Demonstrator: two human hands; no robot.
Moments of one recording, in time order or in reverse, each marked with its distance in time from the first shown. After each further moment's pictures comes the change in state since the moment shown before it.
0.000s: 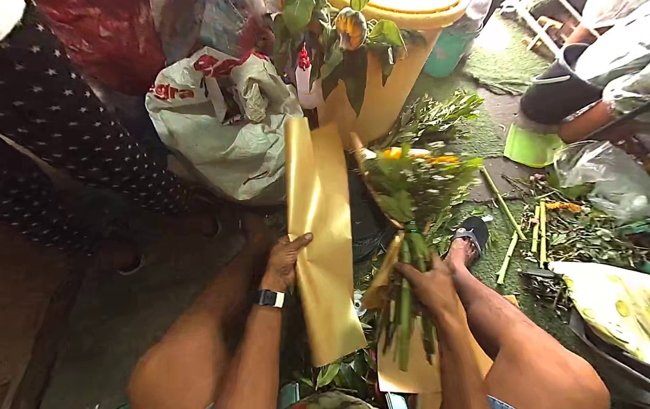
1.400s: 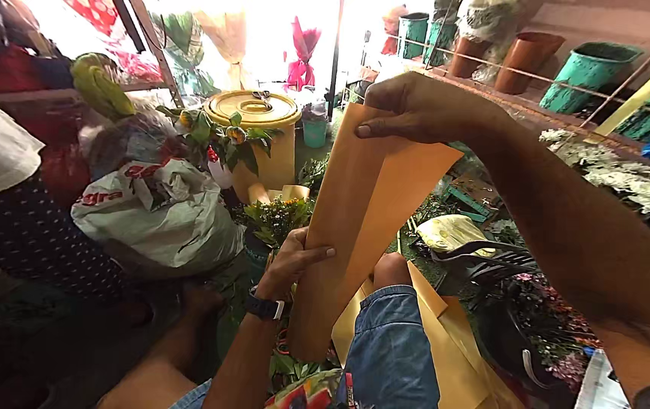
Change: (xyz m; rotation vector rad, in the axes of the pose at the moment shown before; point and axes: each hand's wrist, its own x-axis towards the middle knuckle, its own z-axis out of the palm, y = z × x) left_hand -0.256 0.069 0.127 0.199 -1.186 0.574; right_hand -0.243 -0.295 -0.274 -0.746 -0.224 -1.100
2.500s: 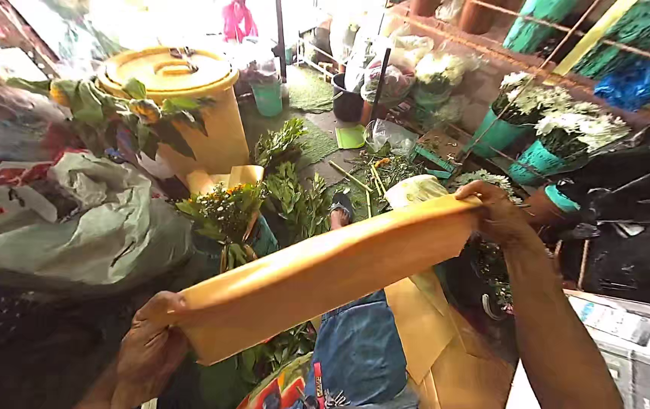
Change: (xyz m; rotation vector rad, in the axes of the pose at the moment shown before) left_hand -0.117 -0.033 -0.066 -0.133 0.455 0.042; right_hand -0.312 0.171 0.138 0.768 0.760 0.514
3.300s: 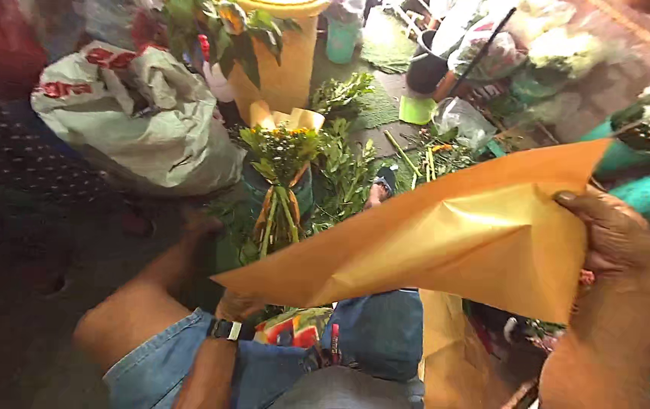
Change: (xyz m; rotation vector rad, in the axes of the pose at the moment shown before) left_hand -0.090 -0.080 -0.021 -0.403 -0.118 -0.381; right_hand 0.016 -0.047 0.062 -0.074 0.145 0.303
